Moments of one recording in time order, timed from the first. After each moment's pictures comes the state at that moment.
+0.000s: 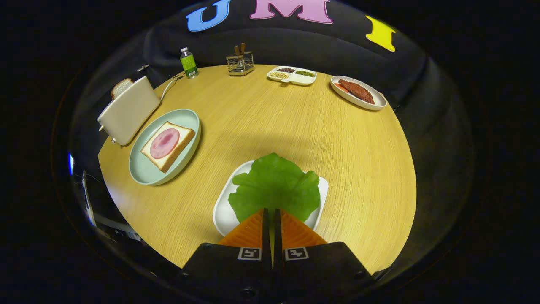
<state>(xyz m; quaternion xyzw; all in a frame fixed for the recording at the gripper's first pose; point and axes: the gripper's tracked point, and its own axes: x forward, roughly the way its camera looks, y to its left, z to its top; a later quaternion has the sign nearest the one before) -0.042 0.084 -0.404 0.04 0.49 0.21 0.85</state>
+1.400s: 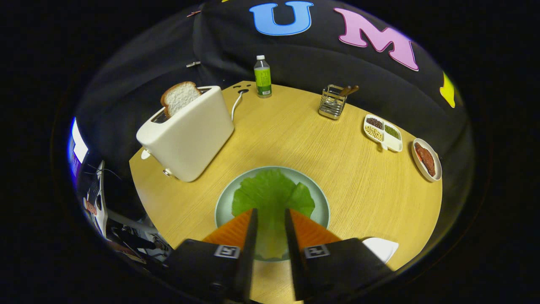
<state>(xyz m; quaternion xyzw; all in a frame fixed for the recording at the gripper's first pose) 0.001 0.319 -0.304 0.03 0.43 0.32 0.84</state>
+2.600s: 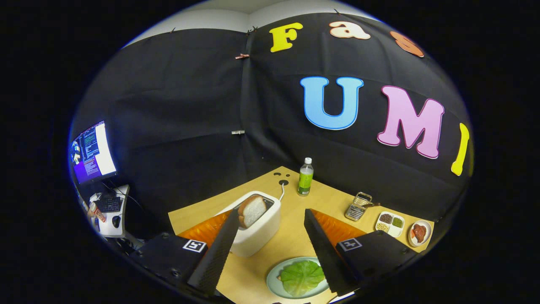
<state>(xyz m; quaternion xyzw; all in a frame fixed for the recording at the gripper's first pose) 0.033 0.409 -0.043 0.07 0.16 0.41 0.90</state>
